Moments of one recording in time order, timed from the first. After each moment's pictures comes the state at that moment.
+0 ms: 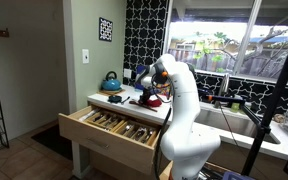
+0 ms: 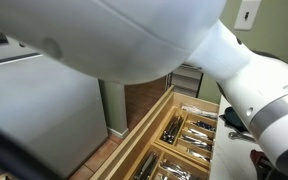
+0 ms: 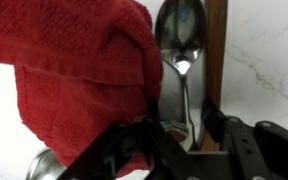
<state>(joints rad) -0.54 0.48 -0.14 -1.63 0.22 2.29 -0.76</state>
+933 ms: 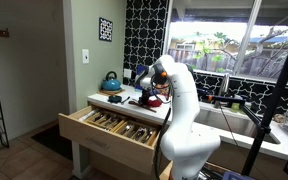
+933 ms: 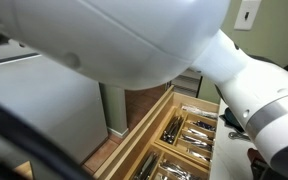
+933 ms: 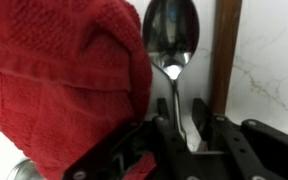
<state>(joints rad) -0.54 0.50 -0.13 -1.62 0.22 2.27 -0.77</state>
